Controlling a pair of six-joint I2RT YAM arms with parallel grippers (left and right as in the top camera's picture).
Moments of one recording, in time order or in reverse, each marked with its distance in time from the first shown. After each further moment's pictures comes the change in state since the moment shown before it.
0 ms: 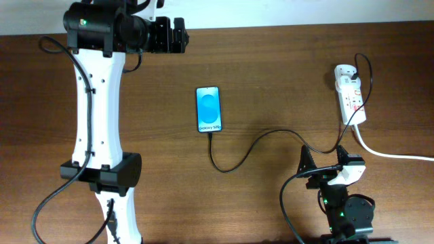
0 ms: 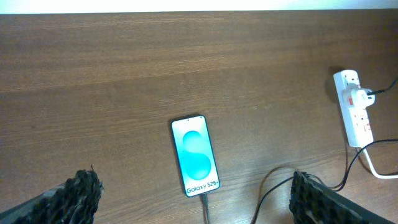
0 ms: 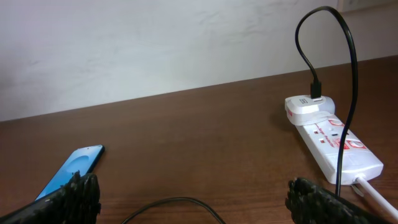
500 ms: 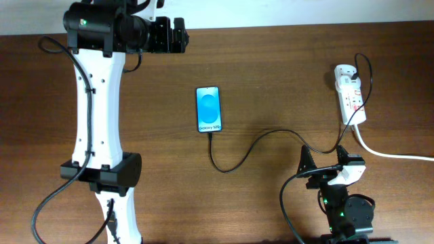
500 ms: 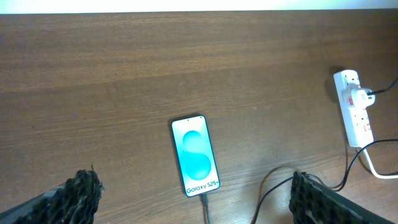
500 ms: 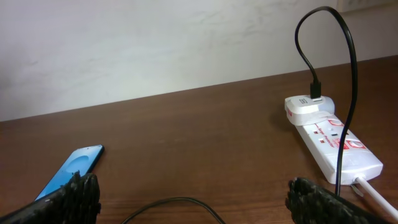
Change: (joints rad) left arm 0.000 0.000 0.000 0.000 -0.001 0.000; right arm 0.000 0.000 0.000 0.000 0.000 0.000
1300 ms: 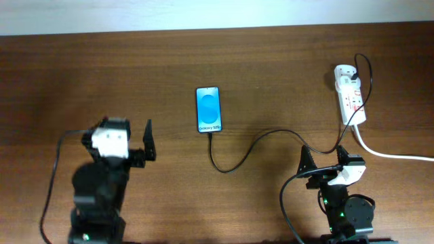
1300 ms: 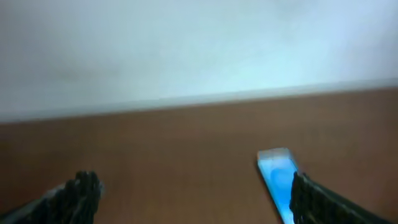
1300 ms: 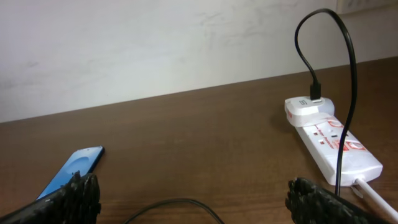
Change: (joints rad) left arm 0.094 -1.590 -2.286 1.473 -0.249 0.187; right arm 0.000 -0.003 0.000 -0.001 0.001 0.000
